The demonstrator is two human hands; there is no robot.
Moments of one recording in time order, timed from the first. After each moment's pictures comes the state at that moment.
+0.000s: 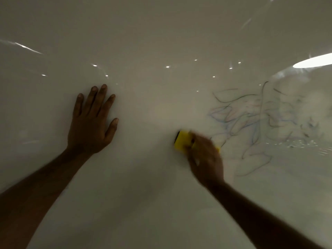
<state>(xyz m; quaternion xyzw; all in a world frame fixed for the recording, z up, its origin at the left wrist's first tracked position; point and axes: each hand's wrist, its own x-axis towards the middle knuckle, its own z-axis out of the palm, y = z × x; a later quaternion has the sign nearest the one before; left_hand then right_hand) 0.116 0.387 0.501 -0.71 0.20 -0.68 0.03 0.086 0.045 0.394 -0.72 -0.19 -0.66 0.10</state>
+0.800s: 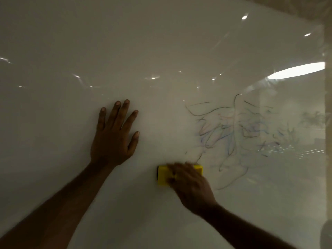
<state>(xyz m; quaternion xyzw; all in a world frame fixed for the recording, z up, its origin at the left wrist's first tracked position) 0.127 0.257 0.509 -0.70 0.24 -0.67 0.02 0.074 0.002 0.374 -0.75 -0.30 -0.59 0.01</state>
